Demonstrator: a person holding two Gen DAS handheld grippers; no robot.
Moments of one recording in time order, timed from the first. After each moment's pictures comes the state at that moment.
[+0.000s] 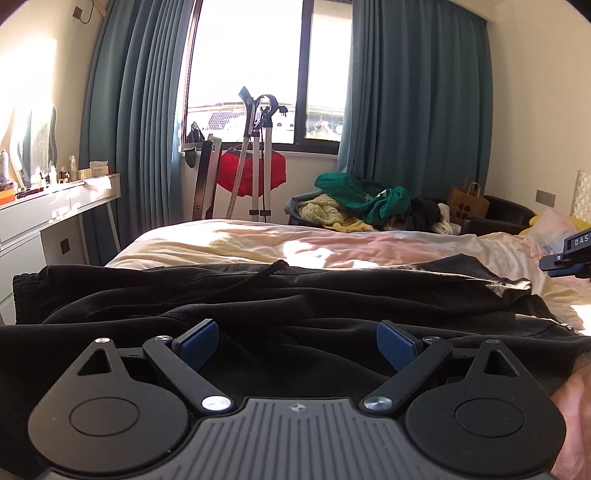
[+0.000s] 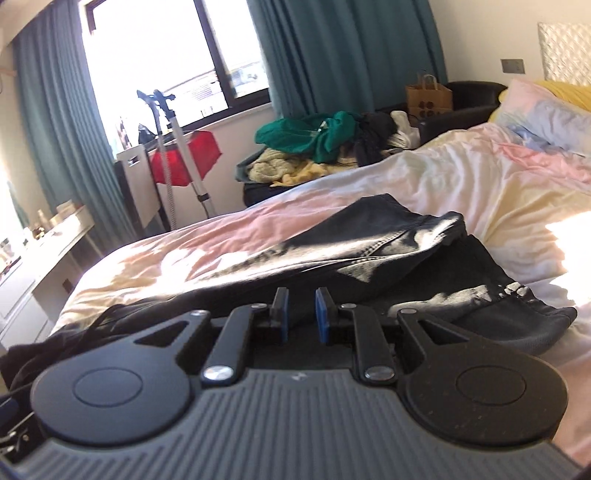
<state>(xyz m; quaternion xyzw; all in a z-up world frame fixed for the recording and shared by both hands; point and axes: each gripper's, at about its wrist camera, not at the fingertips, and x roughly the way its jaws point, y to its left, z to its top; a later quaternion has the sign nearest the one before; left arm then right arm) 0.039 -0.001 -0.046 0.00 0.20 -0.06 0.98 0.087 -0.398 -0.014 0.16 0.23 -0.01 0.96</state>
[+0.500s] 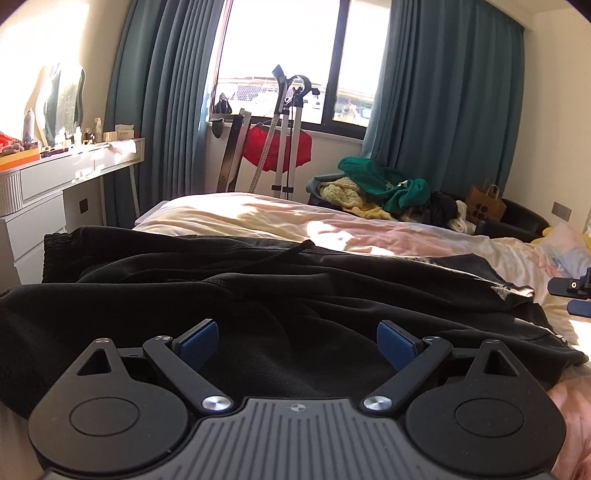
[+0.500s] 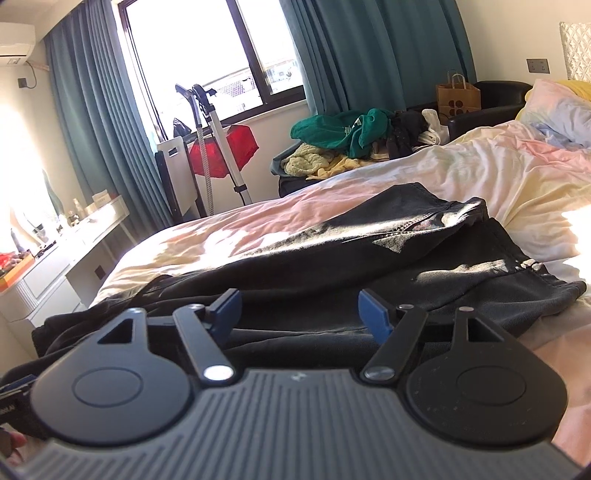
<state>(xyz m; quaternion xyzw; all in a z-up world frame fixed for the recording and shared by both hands) 0.011 0.040 -0.026 -0.07 0.25 -0.02 0.97 0.044 -0.384 -0.018 0.17 0.22 0.03 0.96</state>
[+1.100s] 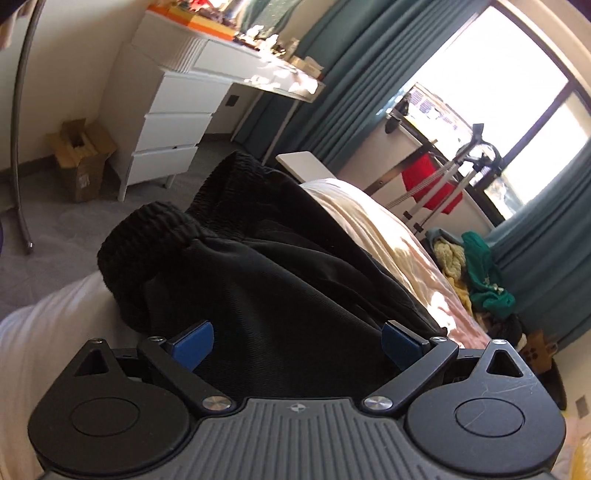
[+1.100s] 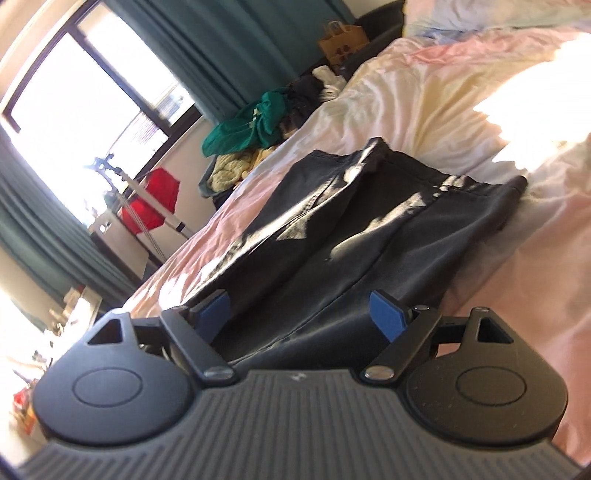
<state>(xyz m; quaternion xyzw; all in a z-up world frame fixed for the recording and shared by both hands) -0.025 0.247 -0.010 -0.40 0.28 0.14 0.86 0.044 -0.475 -0.056 0.38 0.24 -0.08 0.89</state>
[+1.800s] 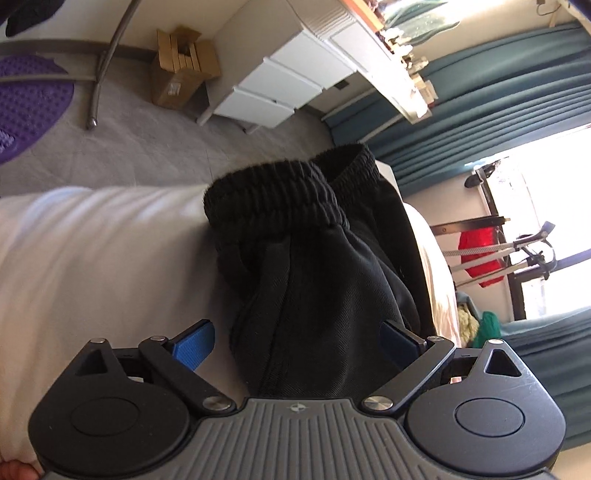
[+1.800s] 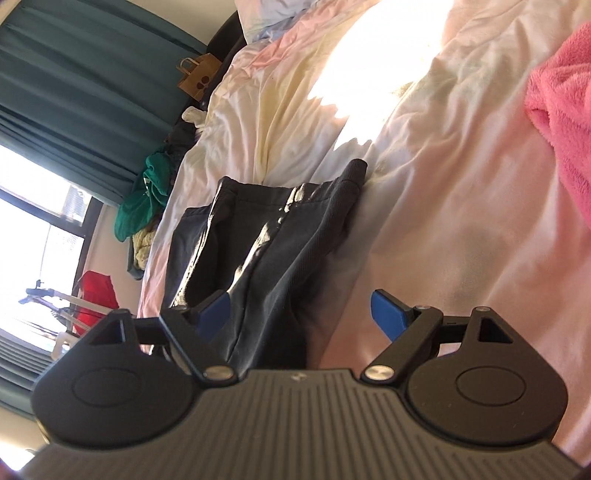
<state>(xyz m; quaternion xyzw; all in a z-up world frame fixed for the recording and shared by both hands) -0.062 0.292 -0.051 -0.56 0.28 0.19 0.75 0.025 -0.560 -0.118 0.54 0.23 -0.22 0.78</state>
